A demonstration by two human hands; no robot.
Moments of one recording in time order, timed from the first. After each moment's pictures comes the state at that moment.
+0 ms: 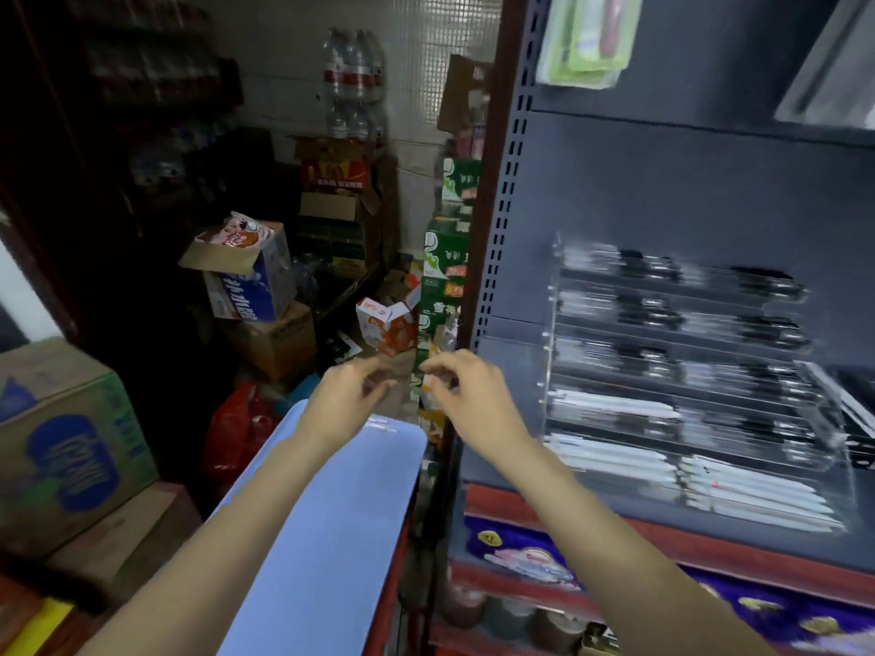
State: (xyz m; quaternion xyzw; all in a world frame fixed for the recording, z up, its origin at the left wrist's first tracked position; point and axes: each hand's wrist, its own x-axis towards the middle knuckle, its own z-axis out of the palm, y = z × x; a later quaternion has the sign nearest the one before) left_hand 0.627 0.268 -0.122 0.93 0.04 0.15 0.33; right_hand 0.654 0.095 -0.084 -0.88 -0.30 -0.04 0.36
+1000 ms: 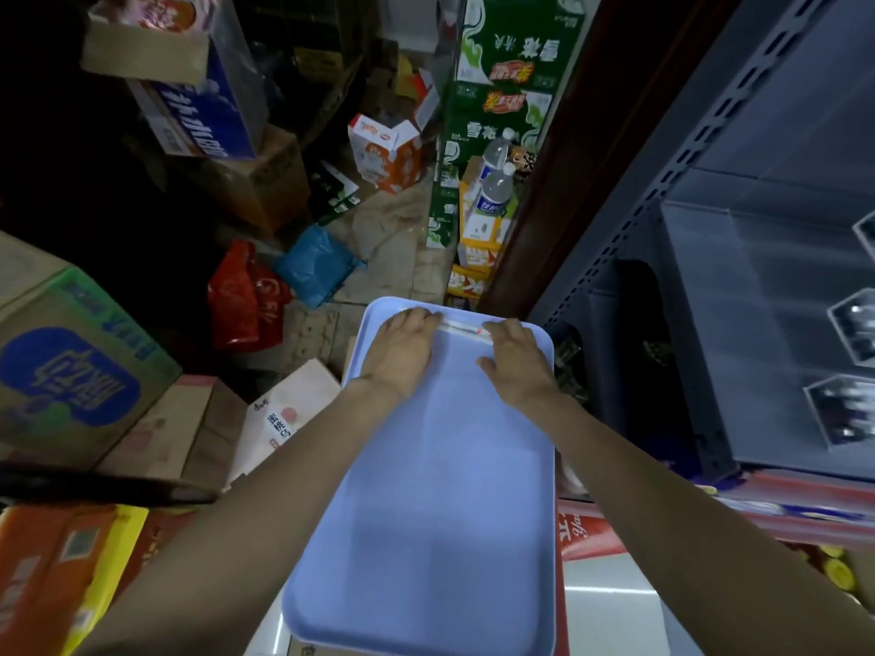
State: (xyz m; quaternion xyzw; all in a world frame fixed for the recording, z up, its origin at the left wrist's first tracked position) left_hand 0.712 0.422 -0.315 0.99 -0.06 -0.07 0.12; right_hand 0.730 0.256 -0.297 -0.97 -0.13 0.16 0.13
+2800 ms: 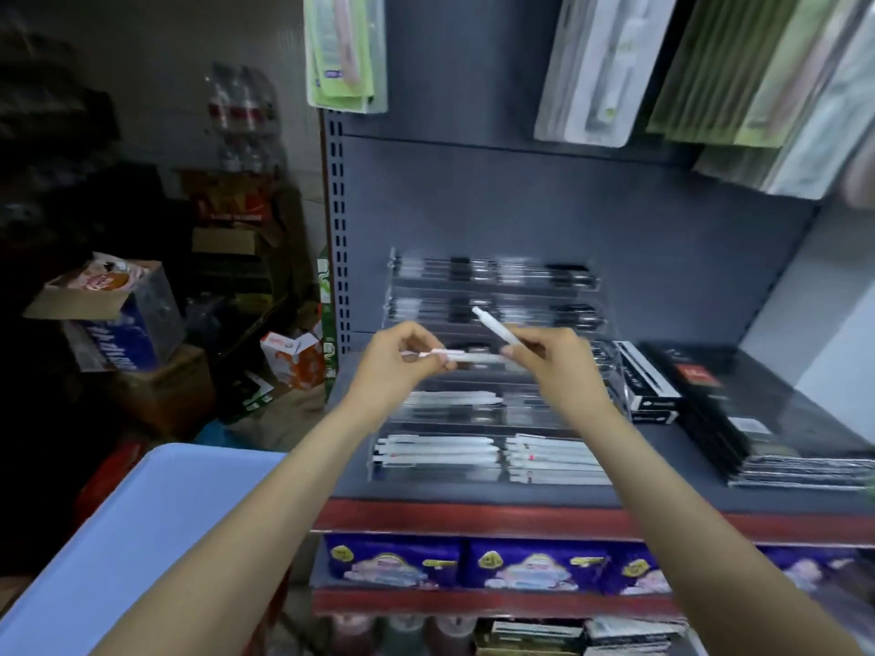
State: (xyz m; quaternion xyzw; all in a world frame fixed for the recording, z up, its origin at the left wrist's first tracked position) left_hand 0.672 0.066 -0.063 0.75 -0.09 0.12 0.64; right_hand 0.681 -0.127 -0.037 -0.90 -0.17 -0.16 0.37
